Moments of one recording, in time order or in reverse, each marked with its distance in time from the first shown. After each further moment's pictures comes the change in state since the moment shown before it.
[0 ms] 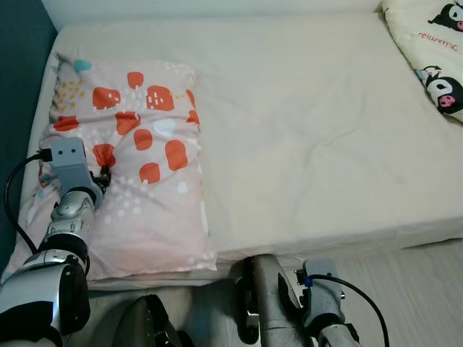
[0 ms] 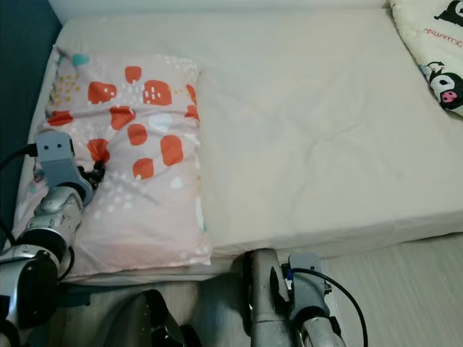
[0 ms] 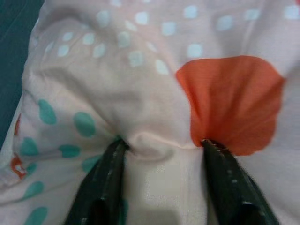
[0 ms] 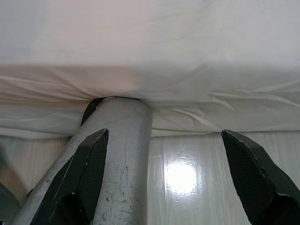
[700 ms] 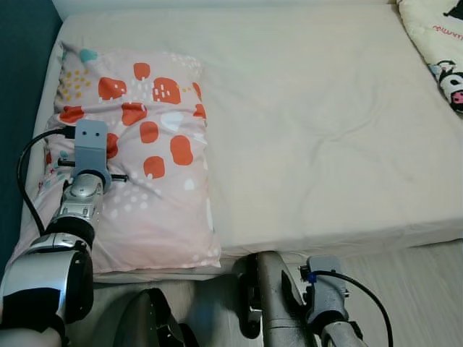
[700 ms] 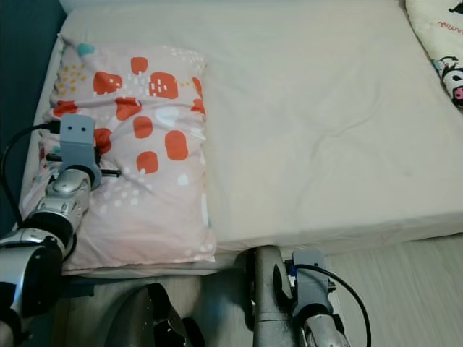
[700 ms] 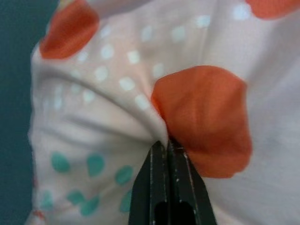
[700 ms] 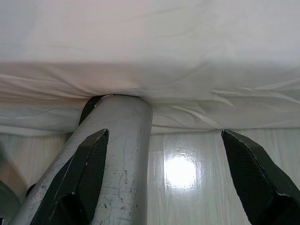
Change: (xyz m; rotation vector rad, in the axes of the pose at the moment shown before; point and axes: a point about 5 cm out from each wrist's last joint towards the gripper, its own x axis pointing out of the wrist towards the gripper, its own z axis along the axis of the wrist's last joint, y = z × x) left arm 0.008 -0.009 0.037 0.365 -0.075 0.018; right arm 0.000 -0.004 0.006 0.017 -0.006 -0.020
